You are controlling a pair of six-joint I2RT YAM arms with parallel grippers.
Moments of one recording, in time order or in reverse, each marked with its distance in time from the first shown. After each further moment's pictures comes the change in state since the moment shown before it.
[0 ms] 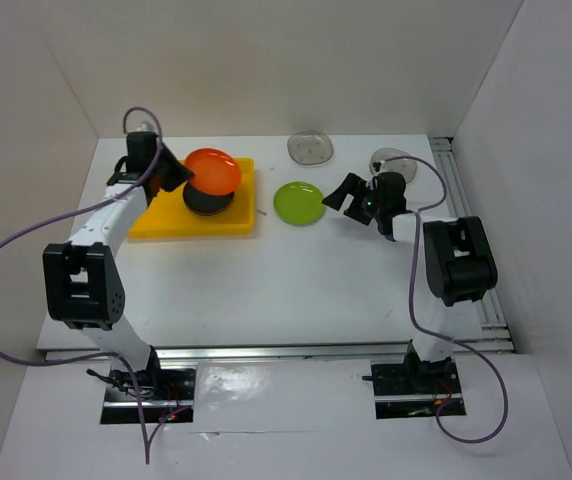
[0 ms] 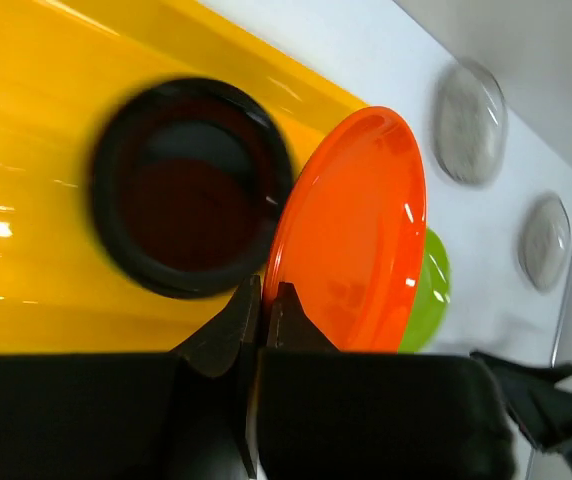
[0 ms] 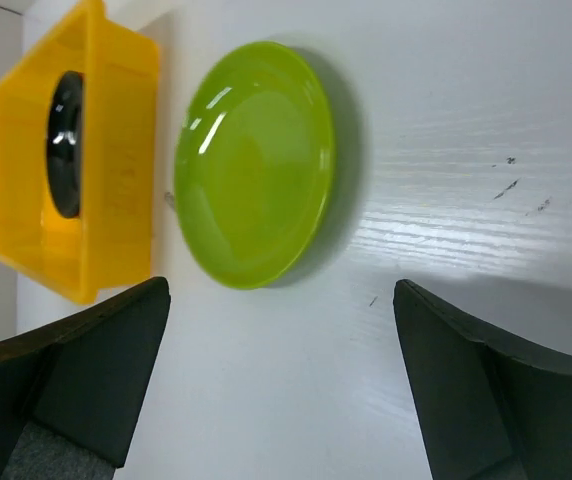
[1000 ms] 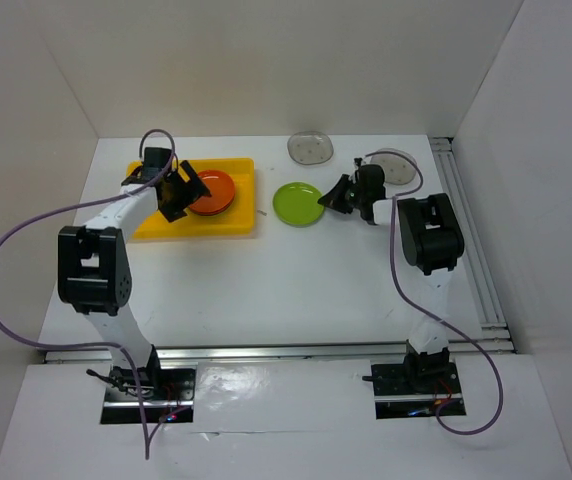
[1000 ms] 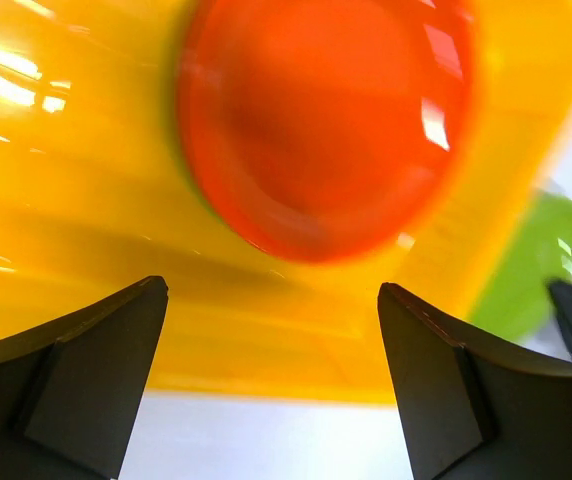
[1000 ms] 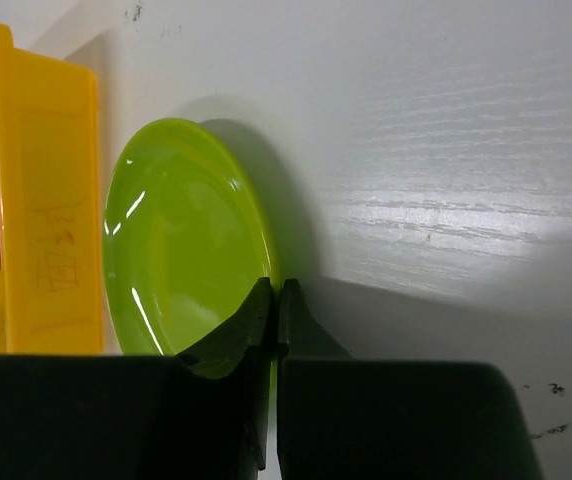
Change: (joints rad) left arm 0.071 0.129 -0.039 -0.138 -0.033 -0.020; right arm 0.045 0.400 0.340 -0.032 -0.008 0.004
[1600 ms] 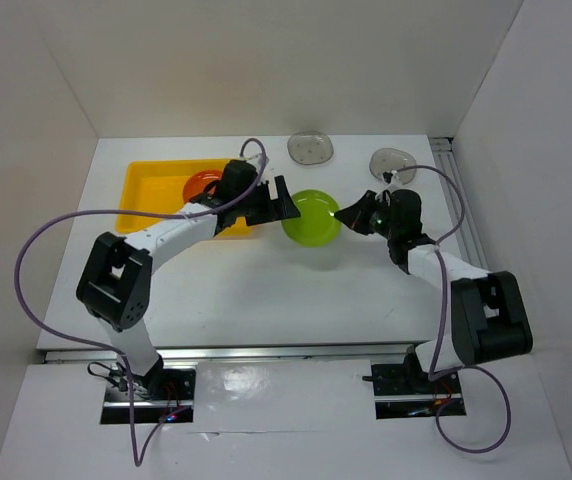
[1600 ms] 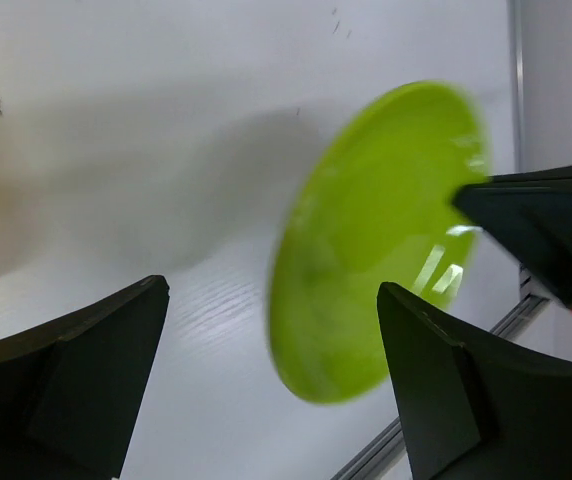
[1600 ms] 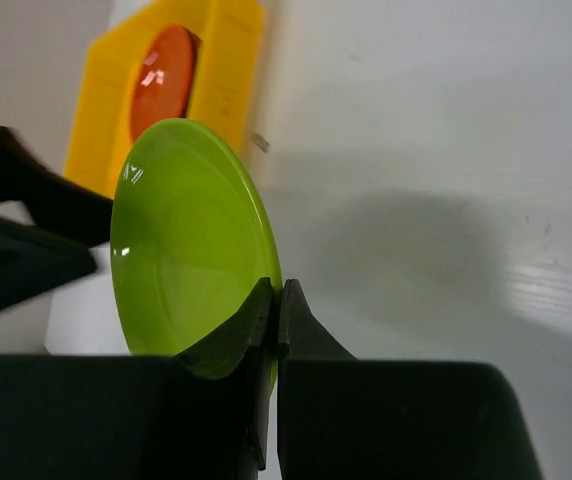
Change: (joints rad) left arm -0.471 -0.104 -0.045 0.245 0.159 0.056; right arm -0.002 -0.717 -0.590 0.053 0.002 0.000
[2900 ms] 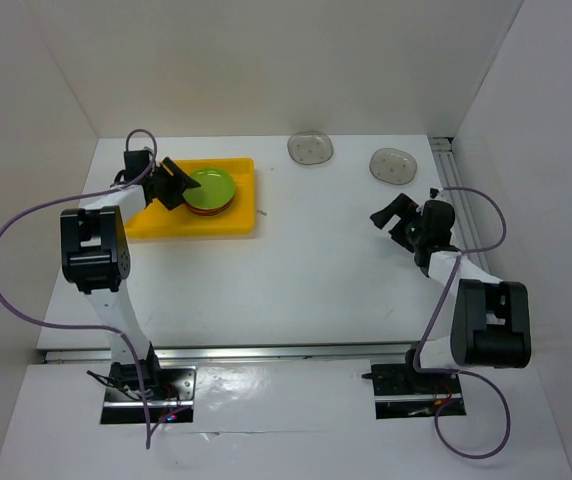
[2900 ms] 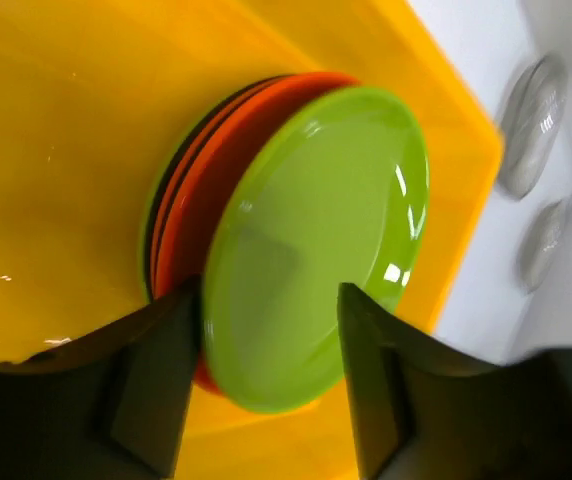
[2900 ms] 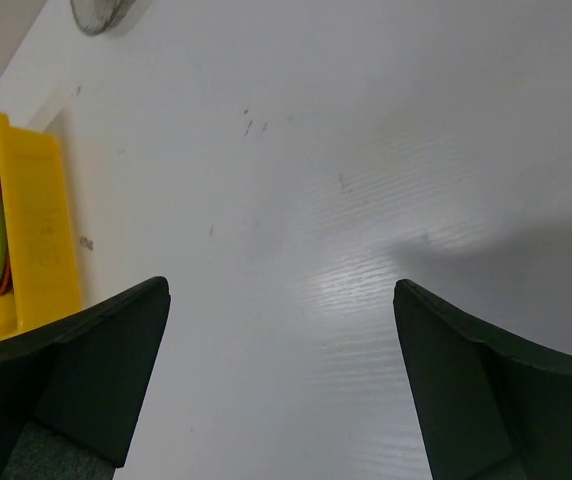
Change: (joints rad) left arm 0.609 0.283 0.085 0.047 0.134 -0.104; right arm -0.250 -0.085 -0.075 -0.143 0.159 -0.020
